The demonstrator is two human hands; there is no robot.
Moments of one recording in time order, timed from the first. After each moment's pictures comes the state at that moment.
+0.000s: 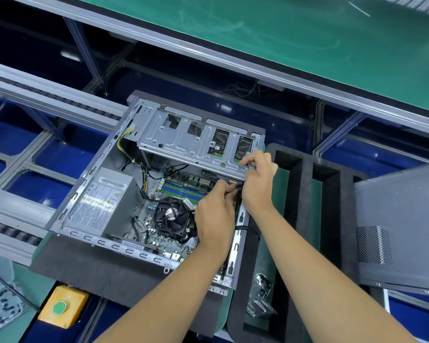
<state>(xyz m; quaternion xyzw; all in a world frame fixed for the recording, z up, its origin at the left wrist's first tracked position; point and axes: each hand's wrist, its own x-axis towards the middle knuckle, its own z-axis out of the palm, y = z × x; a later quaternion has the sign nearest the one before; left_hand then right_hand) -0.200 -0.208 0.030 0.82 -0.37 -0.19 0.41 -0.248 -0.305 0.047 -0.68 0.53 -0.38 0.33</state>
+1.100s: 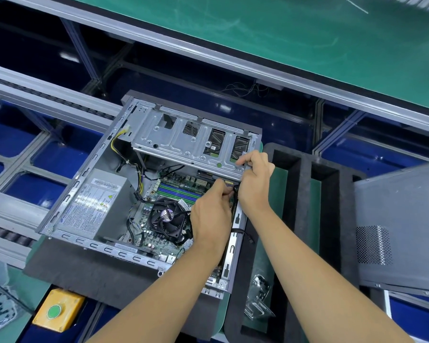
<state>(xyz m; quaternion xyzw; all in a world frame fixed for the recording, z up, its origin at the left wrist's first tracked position) -0.198 -0.210 0.033 0.83 -0.39 -0.18 0.36 -0.249 -0.306 0.046 -0.68 0.52 -0.40 0.34</state>
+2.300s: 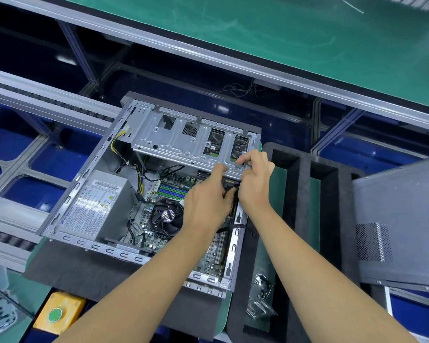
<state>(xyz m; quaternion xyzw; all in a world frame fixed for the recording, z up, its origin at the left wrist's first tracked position) -0.168 -0.219 0.044 0.79 -0.52 -0.11 0.32 -0.249 -0.304 0.045 -0.68 0.51 -0.40 0.35</state>
